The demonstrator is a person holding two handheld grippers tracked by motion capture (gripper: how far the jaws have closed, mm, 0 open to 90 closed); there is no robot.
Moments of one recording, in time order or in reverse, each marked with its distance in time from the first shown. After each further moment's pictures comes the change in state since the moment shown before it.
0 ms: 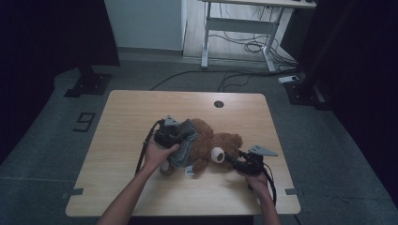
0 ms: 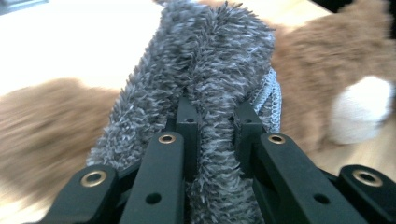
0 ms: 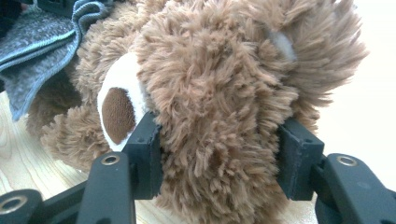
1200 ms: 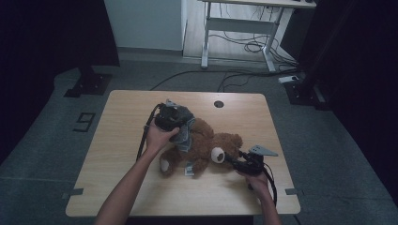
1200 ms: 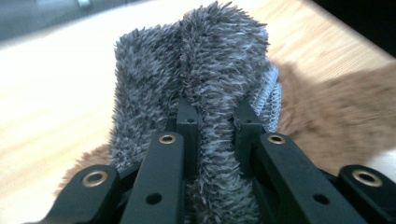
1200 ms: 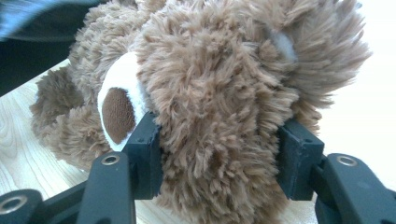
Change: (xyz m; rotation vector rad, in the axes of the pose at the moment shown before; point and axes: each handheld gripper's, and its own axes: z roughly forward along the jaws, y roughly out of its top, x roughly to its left) left arm 0.018 0.049 0.013 0.052 0.048 -0.063; right arm -0.002 -0.001 0.000 -0.001 0.016 0.002
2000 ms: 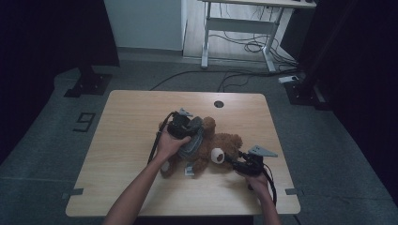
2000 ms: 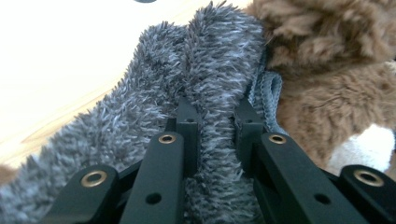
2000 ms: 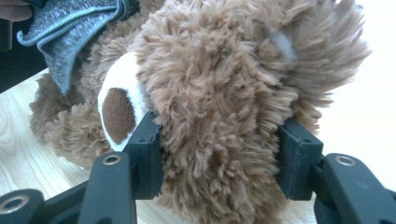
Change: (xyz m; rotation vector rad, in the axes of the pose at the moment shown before) left arm -0.027 -0.012 0.021 0.025 -0.110 0.039; right arm 0.002 -0.001 0.000 -0.003 0.000 -0.011
